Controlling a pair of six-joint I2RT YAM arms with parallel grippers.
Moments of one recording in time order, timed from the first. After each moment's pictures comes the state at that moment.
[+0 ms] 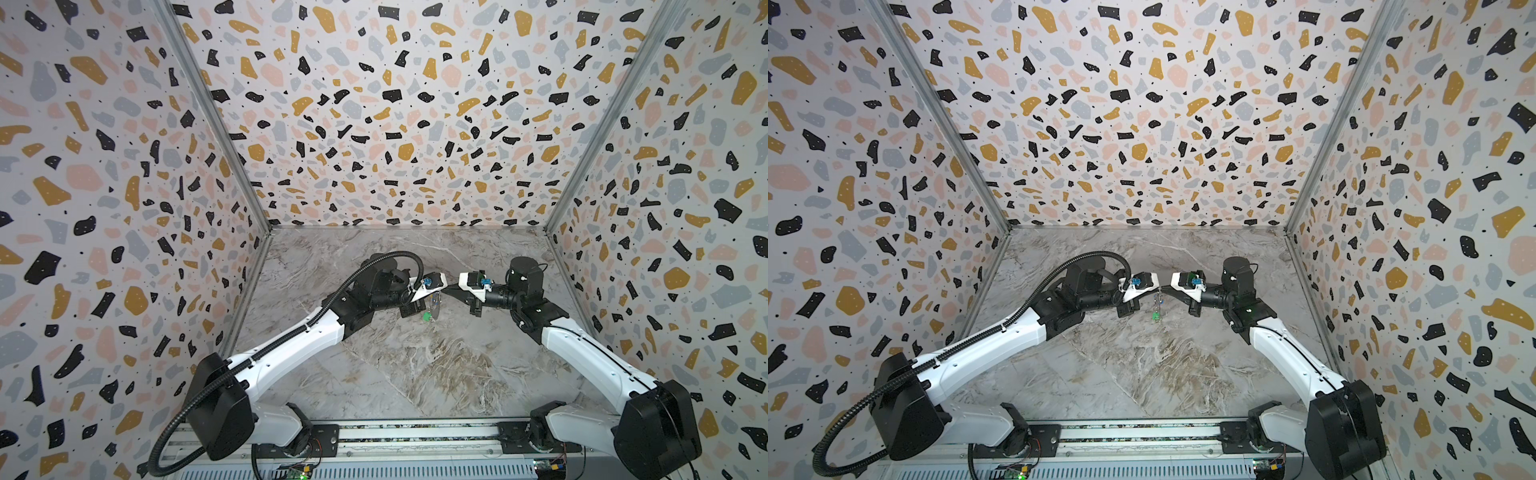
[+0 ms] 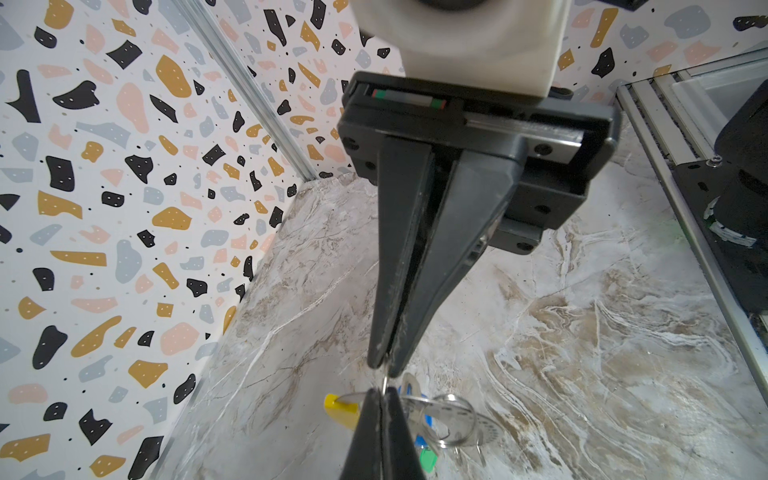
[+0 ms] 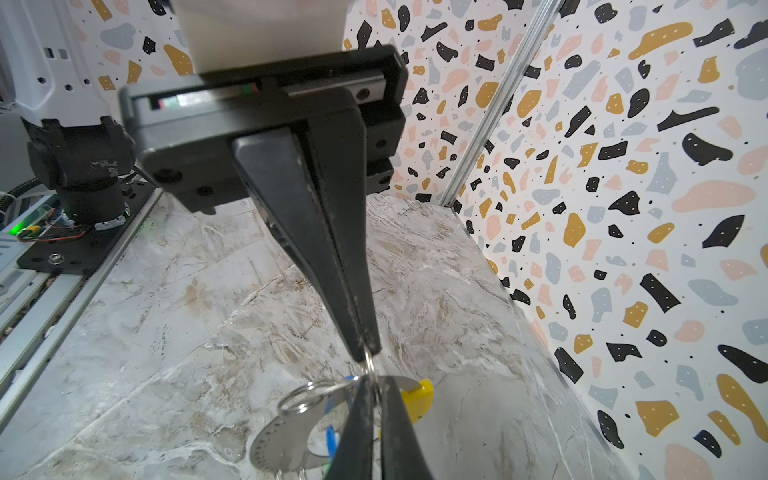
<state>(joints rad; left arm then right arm) -0.75 1.37 1.10 -0.11 0.41 0.58 0.37 1.20 0.81 0.11 -0.95 -0.60</state>
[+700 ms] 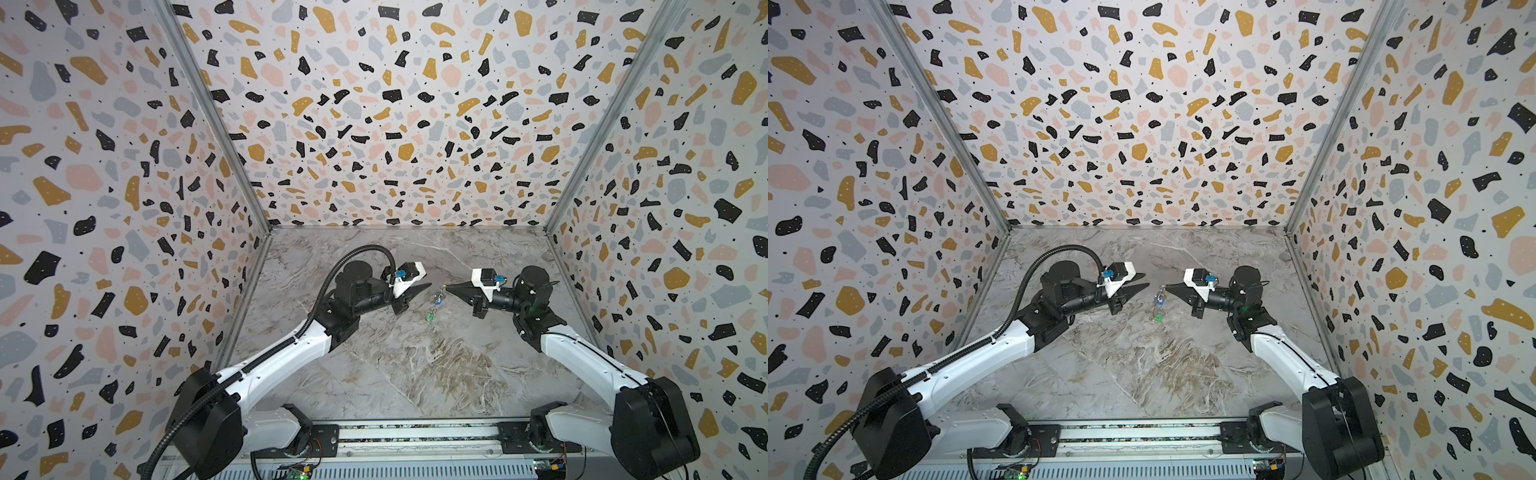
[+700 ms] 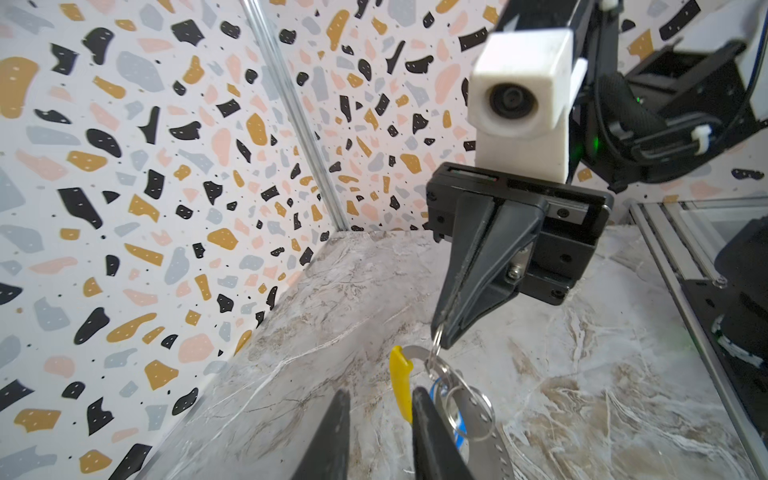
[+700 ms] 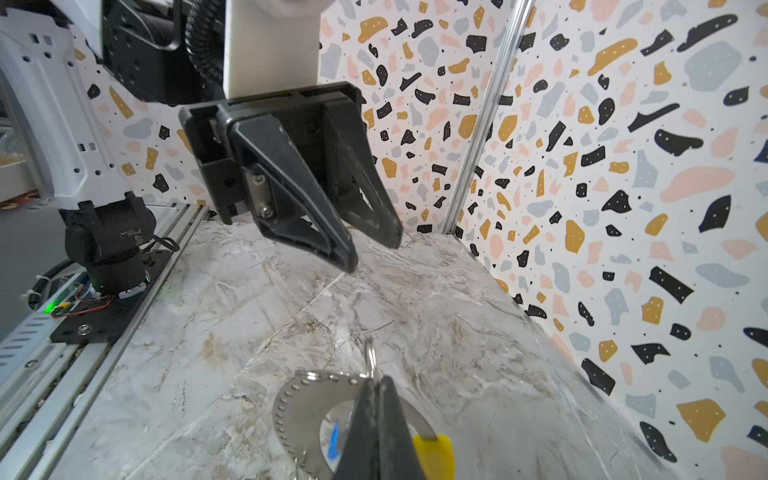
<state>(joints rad) -0.66 1.25 0.87 0.29 0.49 0.31 0.31 1.21 0.66 0.54 -1.05 -0.23</state>
